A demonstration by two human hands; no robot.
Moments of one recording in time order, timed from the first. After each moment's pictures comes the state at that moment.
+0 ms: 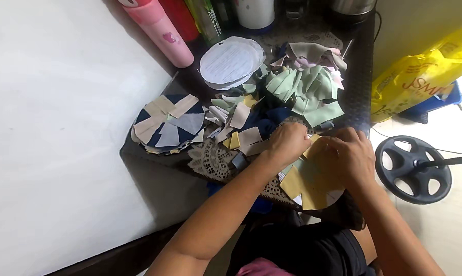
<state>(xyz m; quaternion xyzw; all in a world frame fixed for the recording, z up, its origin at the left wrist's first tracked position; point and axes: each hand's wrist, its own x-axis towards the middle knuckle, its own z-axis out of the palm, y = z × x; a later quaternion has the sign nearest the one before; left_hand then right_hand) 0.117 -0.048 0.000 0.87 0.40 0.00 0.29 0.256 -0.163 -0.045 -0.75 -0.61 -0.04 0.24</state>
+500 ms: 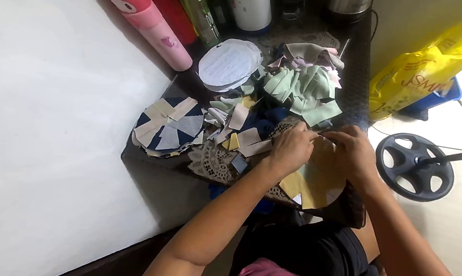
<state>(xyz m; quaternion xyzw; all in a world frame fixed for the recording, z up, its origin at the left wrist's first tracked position) 0.116 -0.059 -0.019 0.91 0.31 0.09 0.25 0.264 -0.164 -0.036 -0.78 -0.54 0.08 0.29</state>
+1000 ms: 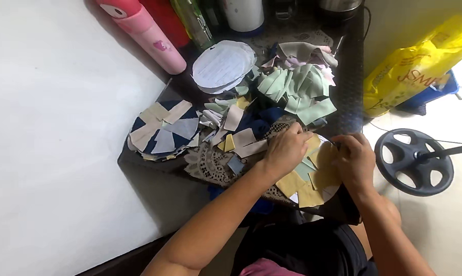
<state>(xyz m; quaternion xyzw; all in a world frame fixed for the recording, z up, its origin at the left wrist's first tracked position) 0.110 -0.063 -0.031 0.93 0.28 0.14 0.21 0.257 -0.182 -0.059 -0.79 -0.46 0.03 0.40</state>
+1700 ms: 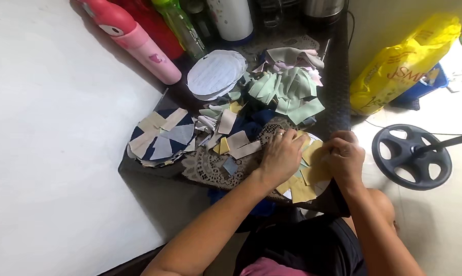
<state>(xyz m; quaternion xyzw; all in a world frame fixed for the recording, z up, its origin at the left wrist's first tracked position) 0.108 -0.085 -0.035 0.95 0.27 0.10 0.14 0.253 -0.186 -0.062 -0.77 -0.43 0.03 0.47</state>
